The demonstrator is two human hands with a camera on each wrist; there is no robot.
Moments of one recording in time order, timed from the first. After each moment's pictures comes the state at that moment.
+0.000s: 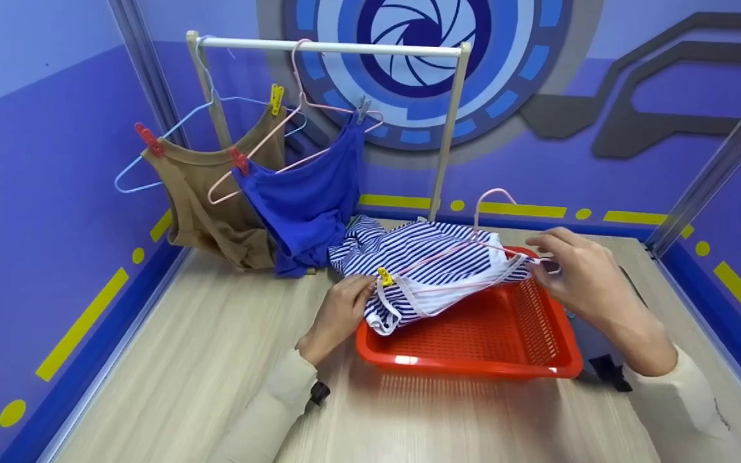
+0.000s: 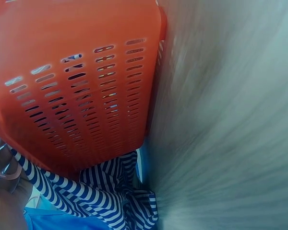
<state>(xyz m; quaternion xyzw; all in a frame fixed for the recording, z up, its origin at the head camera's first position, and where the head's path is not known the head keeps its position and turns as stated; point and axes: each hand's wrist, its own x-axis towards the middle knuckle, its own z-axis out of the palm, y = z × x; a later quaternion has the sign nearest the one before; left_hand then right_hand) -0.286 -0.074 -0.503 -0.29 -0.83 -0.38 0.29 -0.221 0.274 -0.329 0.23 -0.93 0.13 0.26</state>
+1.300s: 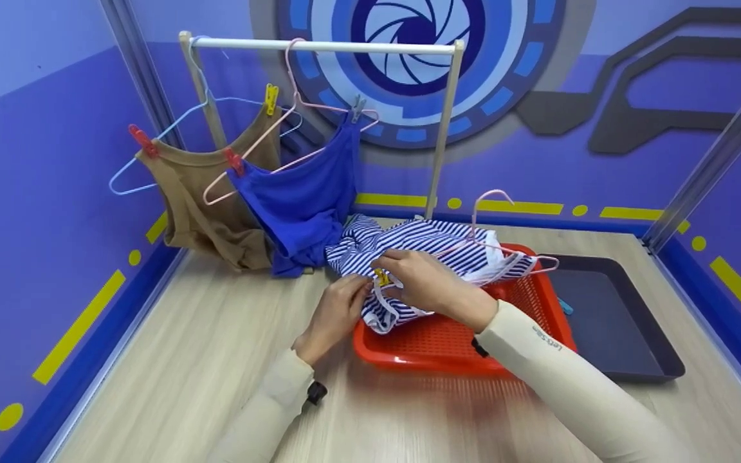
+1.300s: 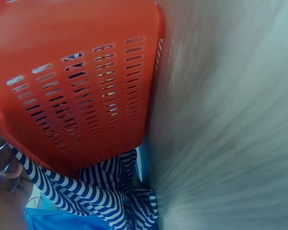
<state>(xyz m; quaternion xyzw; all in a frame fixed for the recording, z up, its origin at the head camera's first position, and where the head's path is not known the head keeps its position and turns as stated) -0.285 -0.074 -0.501 -0.30 -0.82 -0.38 0.30 -0.279 0.114 -0.383 0.42 -0.89 0.10 0.11</state>
